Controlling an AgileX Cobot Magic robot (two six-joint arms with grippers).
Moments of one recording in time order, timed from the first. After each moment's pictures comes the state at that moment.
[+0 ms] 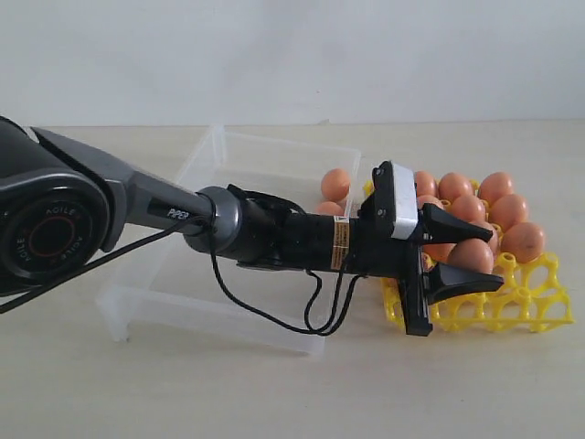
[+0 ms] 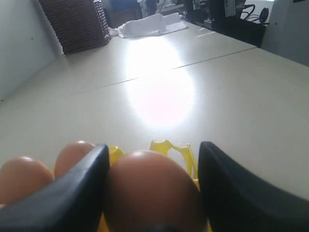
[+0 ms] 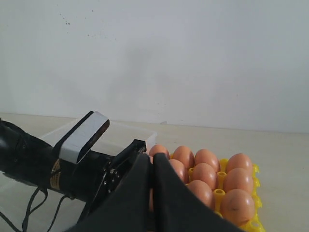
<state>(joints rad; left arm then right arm) -0.68 2.49 -1.56 1.10 -1.09 -0.40 0.64 0.00 0.00 1.71 -0.27 -1.66</state>
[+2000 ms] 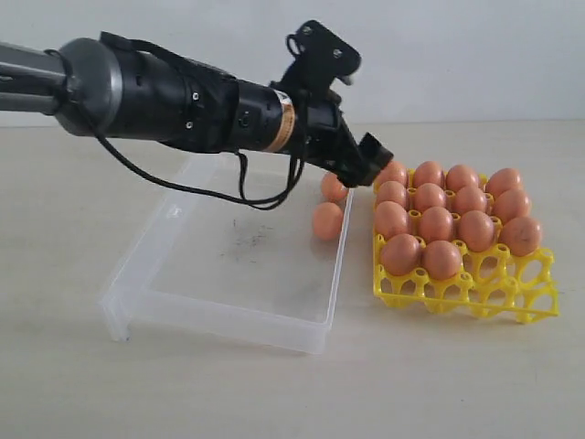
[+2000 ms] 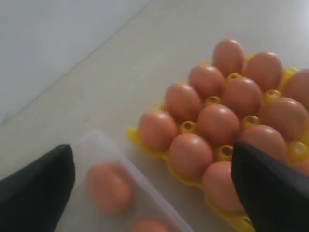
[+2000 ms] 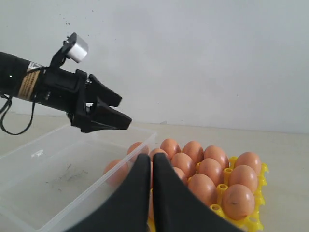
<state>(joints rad) -0.61 2.04 -1.43 1.57 -0.18 -1.35 0.64 0.00 0.00 1.71 -0.27 -1.66</state>
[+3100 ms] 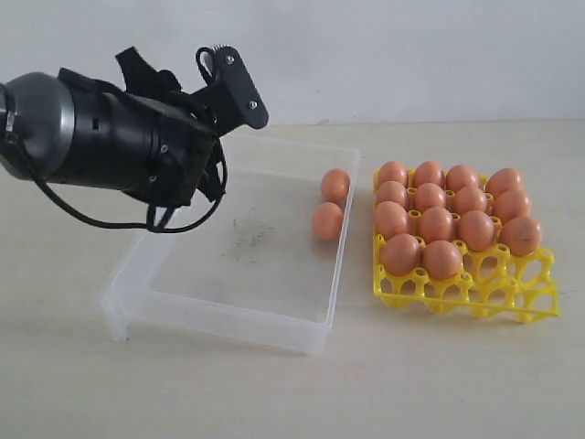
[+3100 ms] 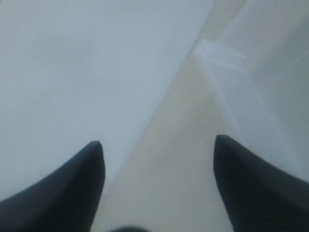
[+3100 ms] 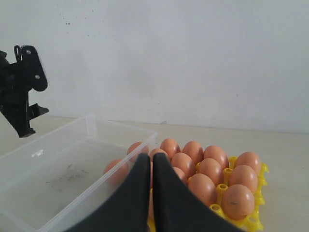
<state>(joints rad) -0.67 1.93 -1.19 1.58 0.82 -0.94 0.64 0.00 0.00 1.71 -0.27 -1.66</state>
